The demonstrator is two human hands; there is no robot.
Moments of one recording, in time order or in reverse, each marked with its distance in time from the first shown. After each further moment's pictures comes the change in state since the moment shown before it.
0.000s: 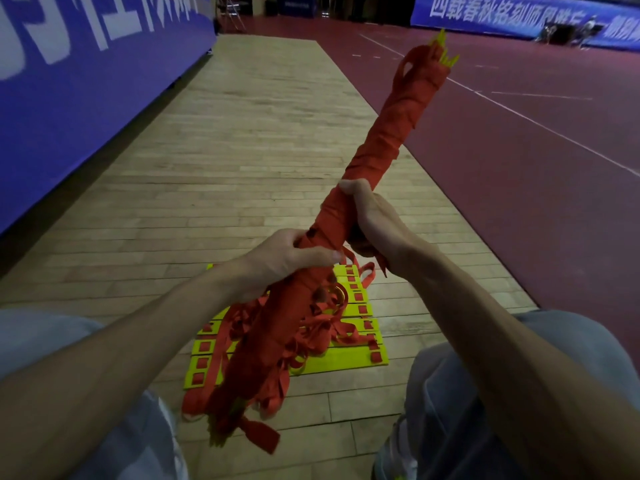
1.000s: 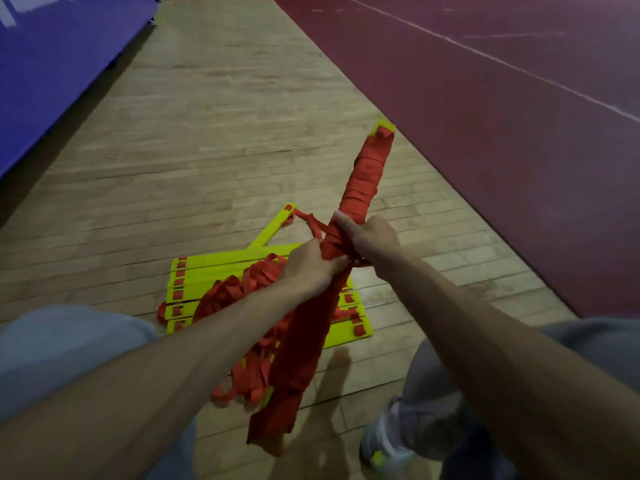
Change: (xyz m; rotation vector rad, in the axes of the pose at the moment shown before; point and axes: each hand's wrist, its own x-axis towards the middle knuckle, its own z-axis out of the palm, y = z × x) left_hand 0.101 -0.065 0.077 0.559 0.225 -0.149; right_hand 0.045 0.124 -0.048 -0.199 0.392 0.327
